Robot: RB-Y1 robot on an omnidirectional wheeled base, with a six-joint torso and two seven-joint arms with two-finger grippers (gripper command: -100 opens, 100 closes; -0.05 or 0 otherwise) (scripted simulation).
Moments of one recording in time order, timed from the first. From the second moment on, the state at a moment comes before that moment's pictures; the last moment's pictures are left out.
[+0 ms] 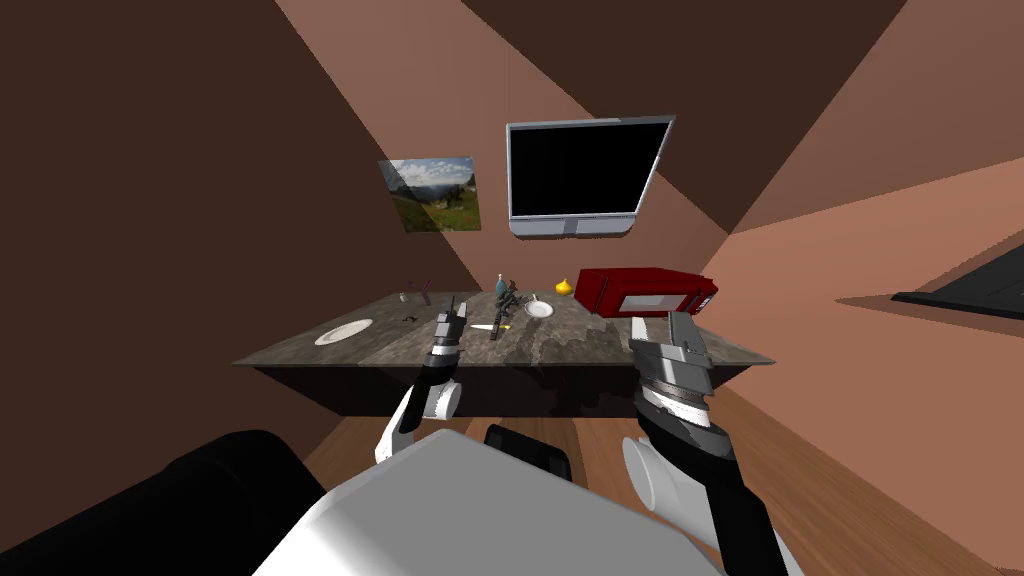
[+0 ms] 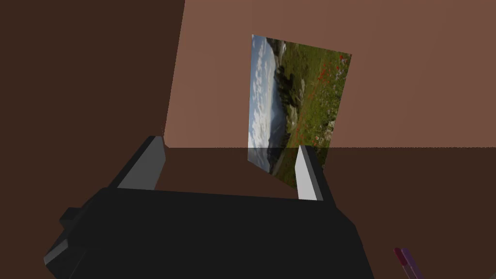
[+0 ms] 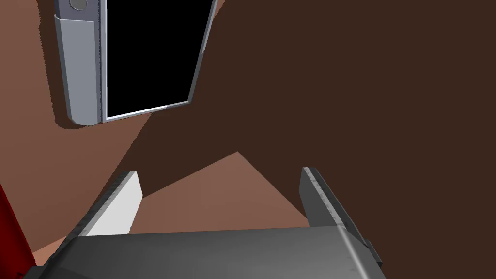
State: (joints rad) left arm 0.45 -0.01 0.02 -2.30 -0.01 -0.43 -0.02; right arm 0.46 0.01 0.04 -2.36 0.03 -0.46 0.07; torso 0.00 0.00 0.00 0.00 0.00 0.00
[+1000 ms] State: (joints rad) left arm 0.60 0.26 0.18 -2.22 0.07 -0.37 -0.03; right arm 0.46 0.01 0.04 -2.36 0.03 -0.46 0.07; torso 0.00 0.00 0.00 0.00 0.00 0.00
